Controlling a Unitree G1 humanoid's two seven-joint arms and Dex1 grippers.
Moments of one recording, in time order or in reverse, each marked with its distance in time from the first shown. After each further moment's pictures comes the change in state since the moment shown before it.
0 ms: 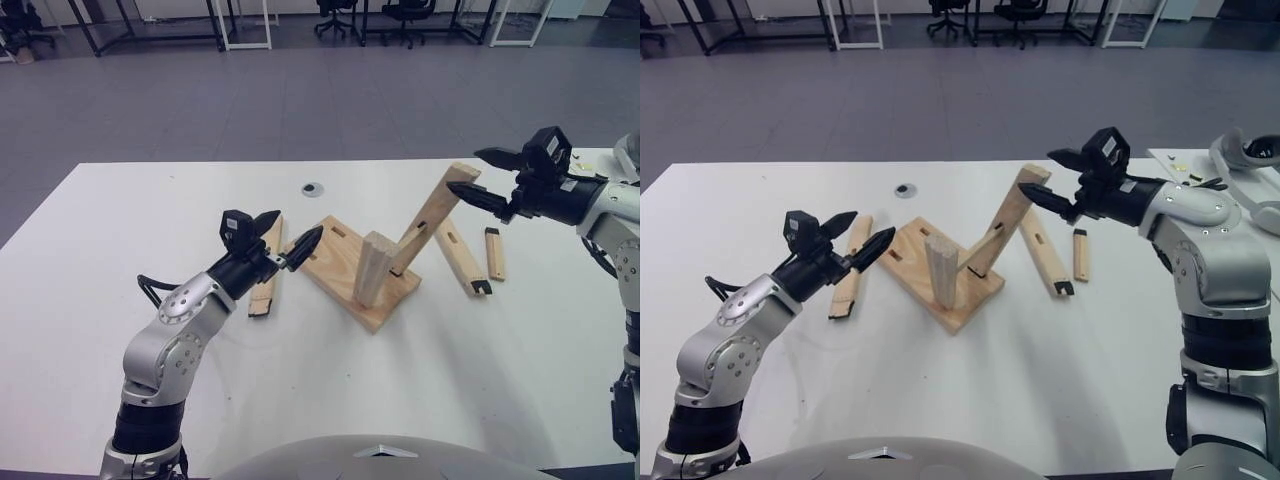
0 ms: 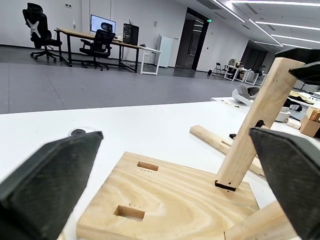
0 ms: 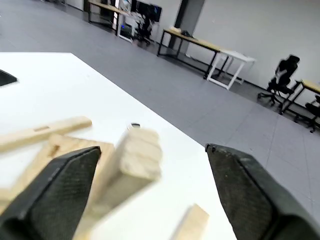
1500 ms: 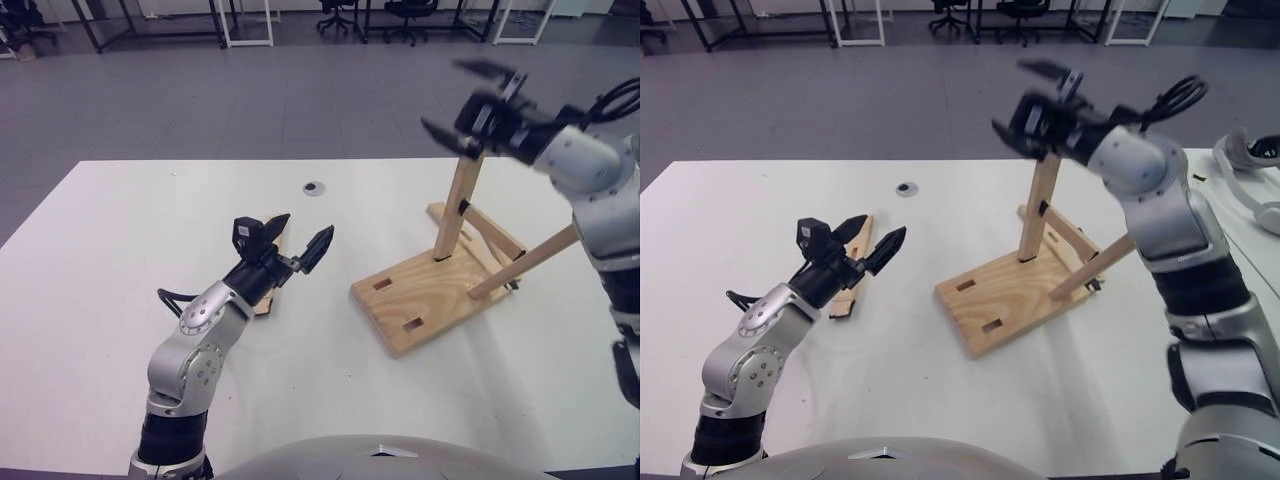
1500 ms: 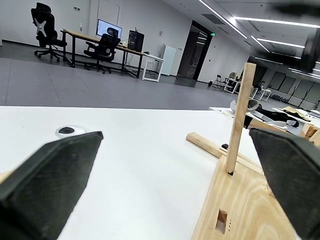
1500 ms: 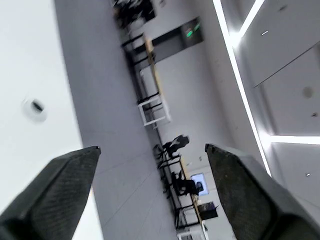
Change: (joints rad) left arm 0.045 -0.123 -0.045 -0.018 0.057 -0.046 0.045; right arm -0.309 0.011 0.299 0.032 -0.414 -0.513 -0.371
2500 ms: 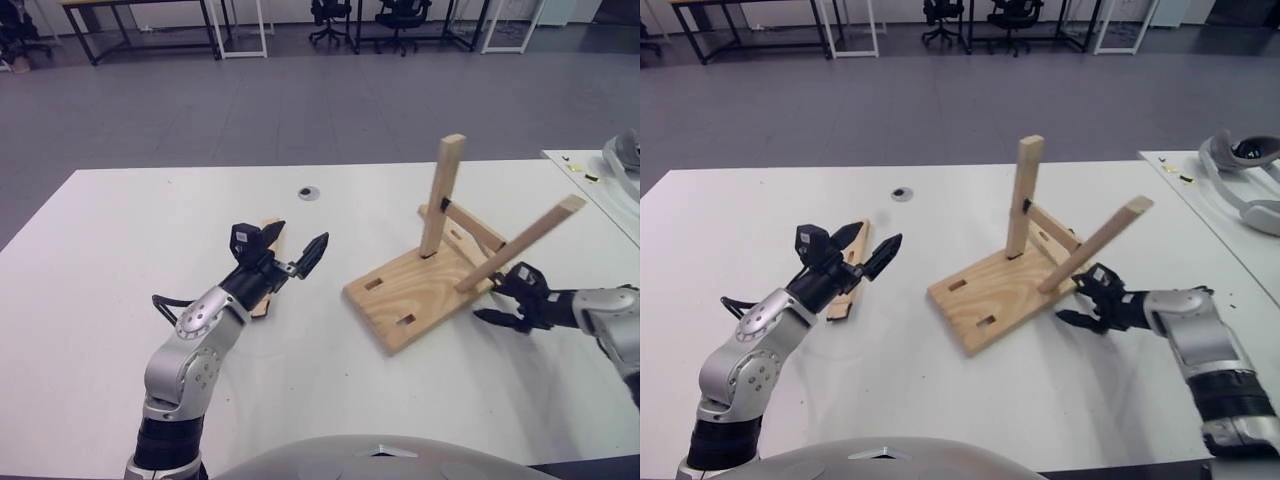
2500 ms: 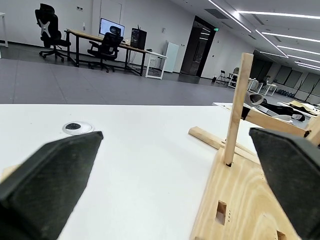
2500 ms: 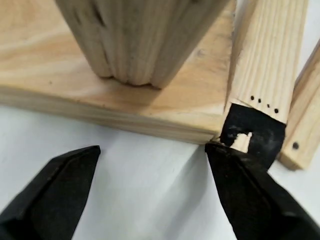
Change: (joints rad) left arm 0.021 0.016 0.004 0.015 0.023 0.004 -0.014; right arm 0.639 0.020 -0.126 0.296 0.194 0.397 0.426
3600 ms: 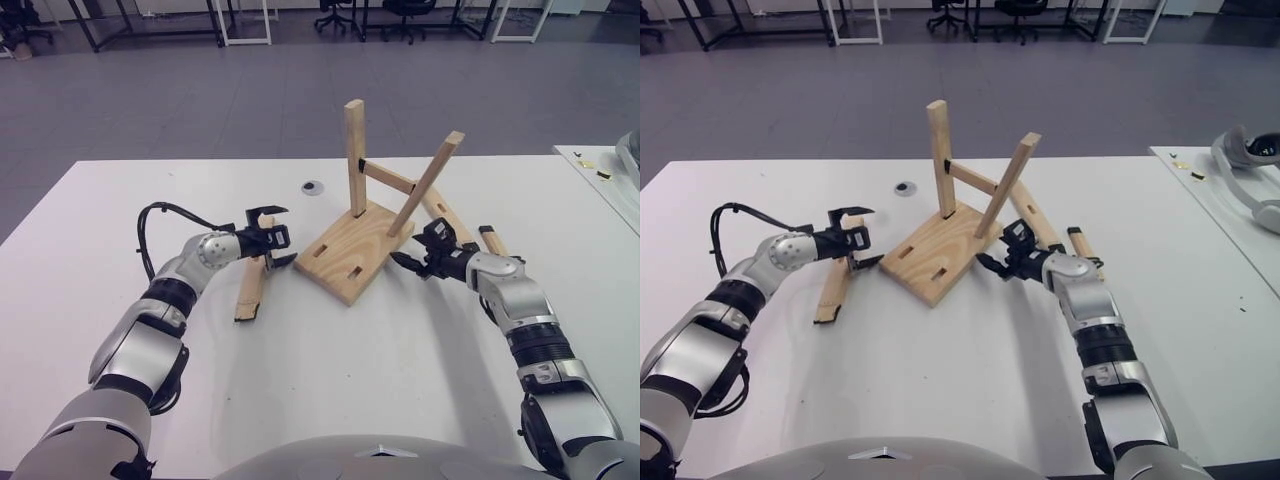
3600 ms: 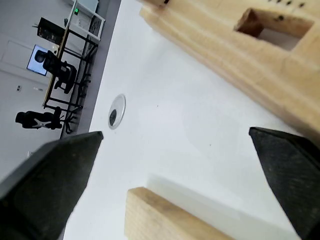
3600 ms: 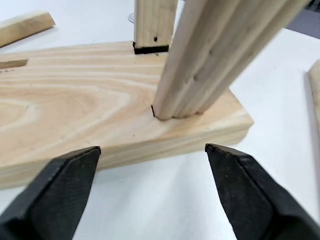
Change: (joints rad) left arm -0.749 0.266 -0.421 1.482 0.926 -1.124 -0.203; right arm -0.241 0.393 0.020 0.075 -0.034 -0.056 -0.264
